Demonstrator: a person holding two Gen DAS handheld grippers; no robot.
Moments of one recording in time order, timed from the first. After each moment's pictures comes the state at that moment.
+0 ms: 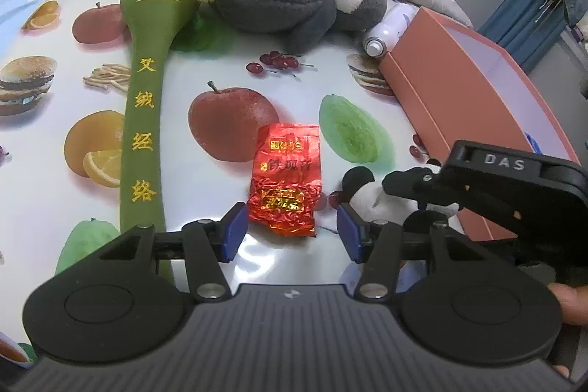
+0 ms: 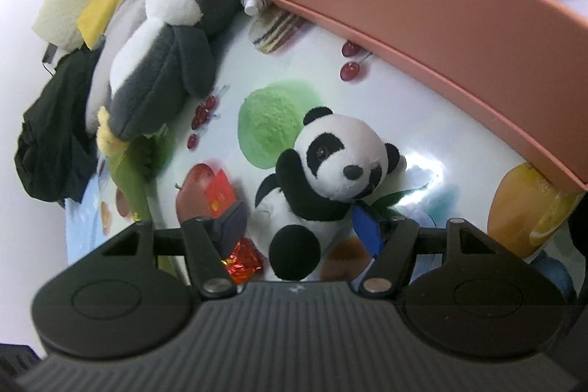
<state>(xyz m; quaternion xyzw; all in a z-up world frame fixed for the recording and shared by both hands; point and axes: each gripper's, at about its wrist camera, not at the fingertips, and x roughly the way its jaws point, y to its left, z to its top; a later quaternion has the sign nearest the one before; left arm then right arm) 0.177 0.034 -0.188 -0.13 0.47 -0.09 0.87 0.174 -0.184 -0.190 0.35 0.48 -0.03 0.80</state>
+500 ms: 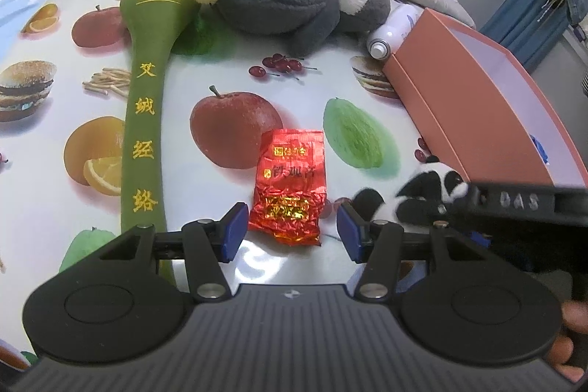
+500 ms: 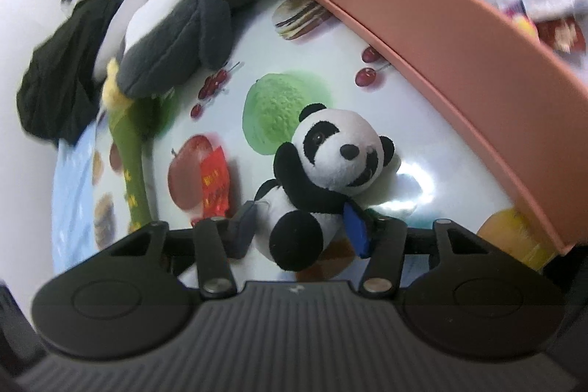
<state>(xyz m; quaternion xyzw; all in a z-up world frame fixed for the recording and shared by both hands) 0.185 0.035 -0.188 -0.13 0.47 -0.08 0.87 0.182 -0.189 -0.180 0.26 0.51 0.04 0.82</state>
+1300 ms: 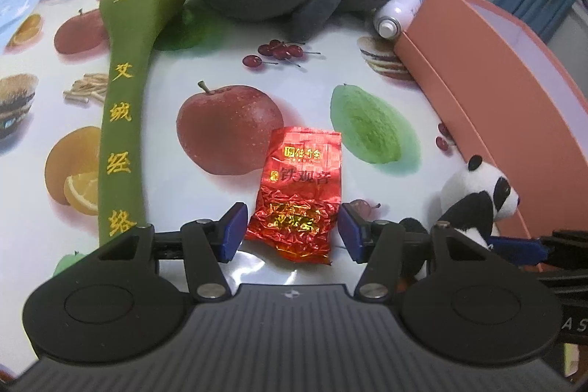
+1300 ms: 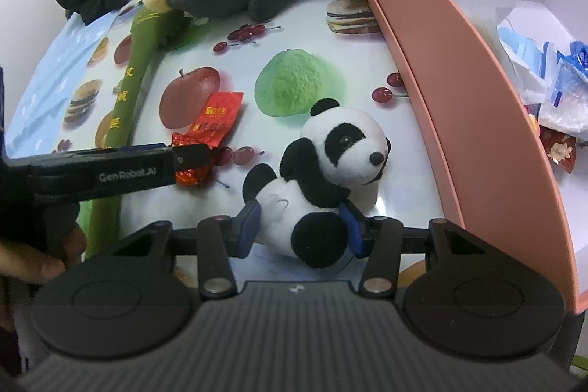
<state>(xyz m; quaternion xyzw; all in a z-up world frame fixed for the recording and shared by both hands) 0.210 0.015 -0.210 -0.08 0.49 -0.08 0.87 0.164 -0.176 -0.168 0.05 0.52 0.12 0.85</state>
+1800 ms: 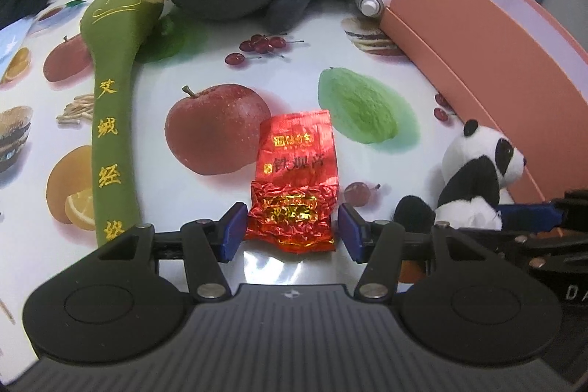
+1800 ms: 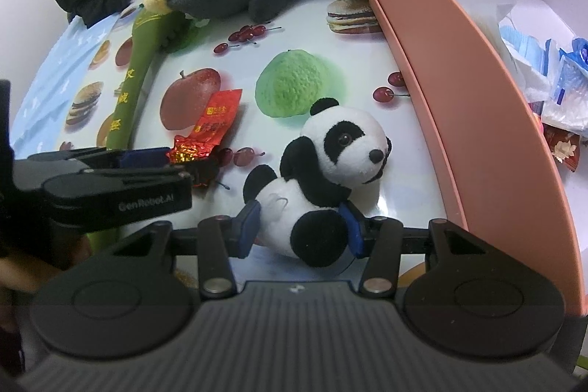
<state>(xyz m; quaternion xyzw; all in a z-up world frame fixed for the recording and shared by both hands) 0.207 -0.001 -0.212 -0.01 0.49 -0.09 0.87 0.163 -0.176 -0.169 0.05 0.51 0.12 0.85</state>
